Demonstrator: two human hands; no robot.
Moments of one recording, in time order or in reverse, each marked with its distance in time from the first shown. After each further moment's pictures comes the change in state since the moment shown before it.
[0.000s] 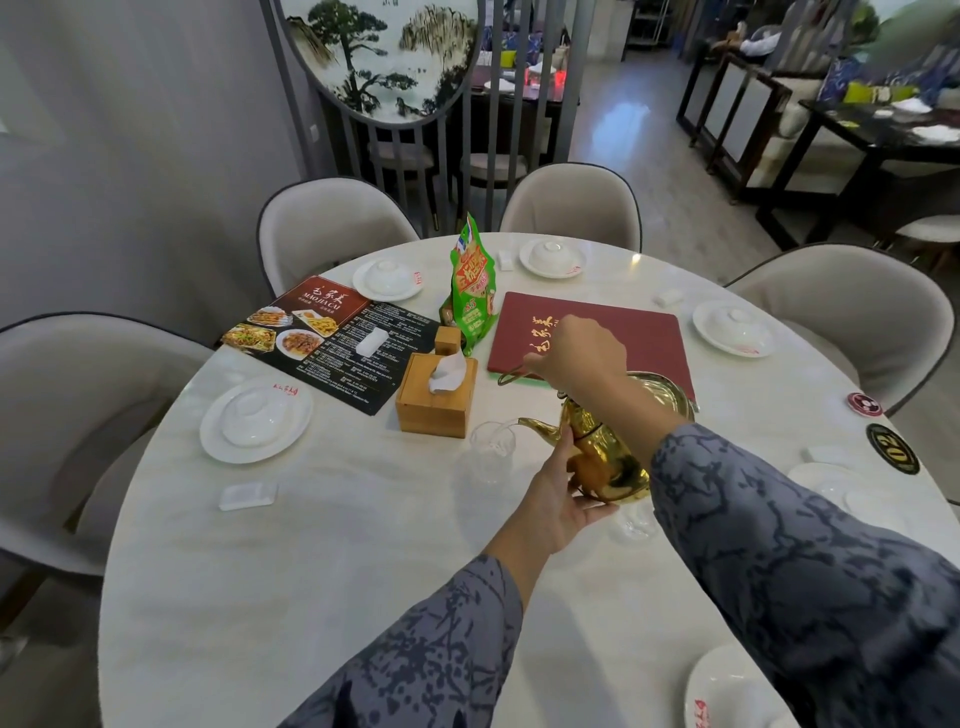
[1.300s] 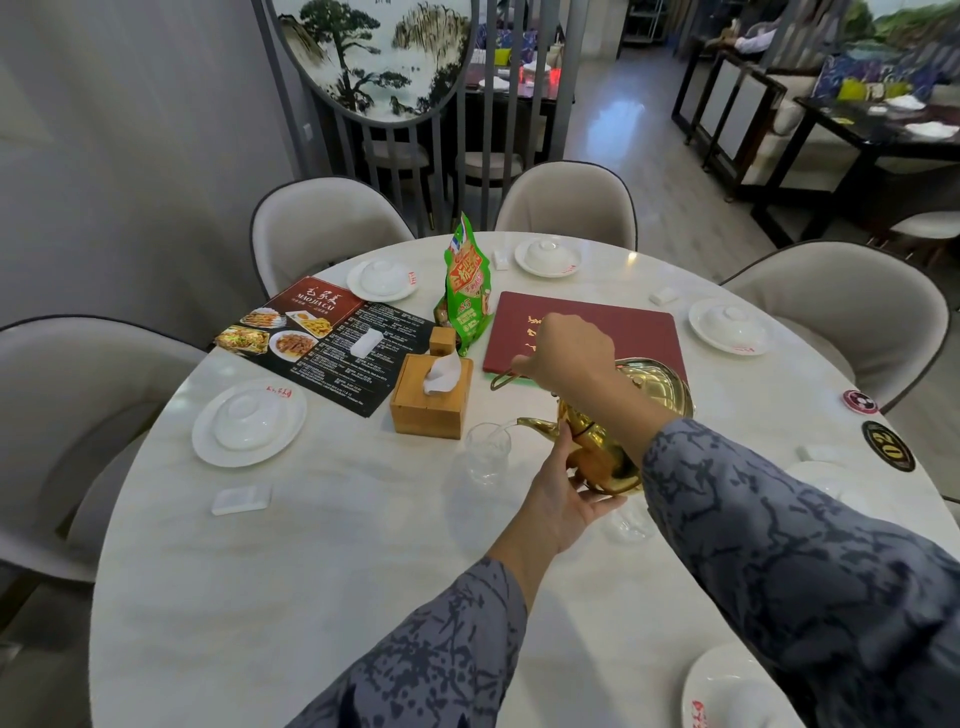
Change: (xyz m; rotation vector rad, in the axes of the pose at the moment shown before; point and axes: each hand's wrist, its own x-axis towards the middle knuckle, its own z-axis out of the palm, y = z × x) left_hand 0.018 -0.005 0.001 -0.137 -0.051 -0.014; right_hand 0.003 -0.007 0.000 -0.083 -0.012 -0.078
